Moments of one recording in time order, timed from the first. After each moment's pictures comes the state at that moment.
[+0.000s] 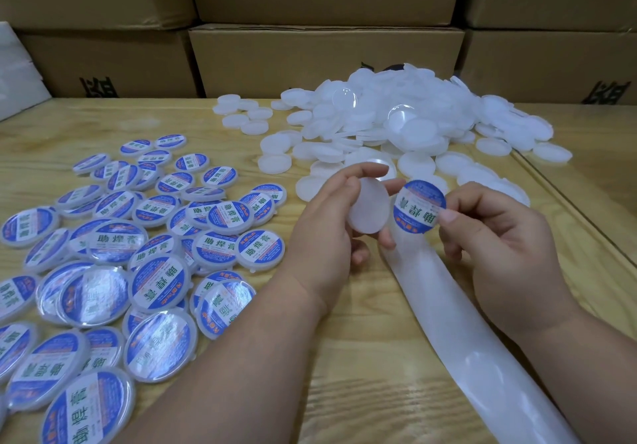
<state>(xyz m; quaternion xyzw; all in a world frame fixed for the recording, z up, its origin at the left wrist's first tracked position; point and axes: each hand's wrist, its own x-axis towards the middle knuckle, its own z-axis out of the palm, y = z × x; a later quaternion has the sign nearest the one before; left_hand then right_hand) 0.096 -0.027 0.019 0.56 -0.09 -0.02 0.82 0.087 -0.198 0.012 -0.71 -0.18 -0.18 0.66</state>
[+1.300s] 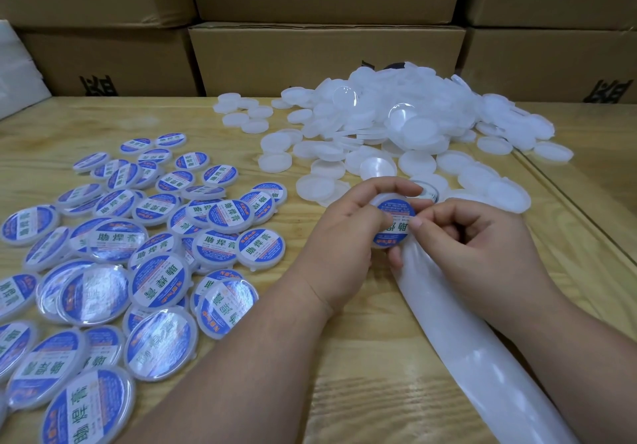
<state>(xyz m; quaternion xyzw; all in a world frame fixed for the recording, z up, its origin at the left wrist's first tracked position) 0.093 -0.032 0.020 0.58 -0.13 -0.08 0.80 0.090 -0.190 0.006 -0.80 -0.11 -0.16 0.57</state>
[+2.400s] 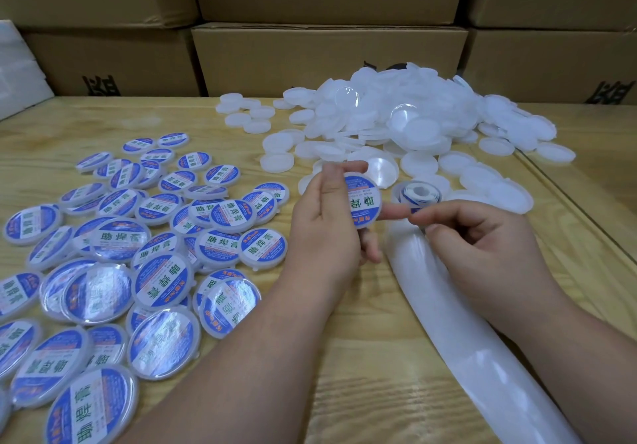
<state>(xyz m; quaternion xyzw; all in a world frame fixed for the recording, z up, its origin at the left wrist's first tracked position) 0.098 -0.029 0.012 0.63 -0.03 0.08 0.77 0.087 -0.190 0.009 -0.78 -0.07 -0.14 0.60</state>
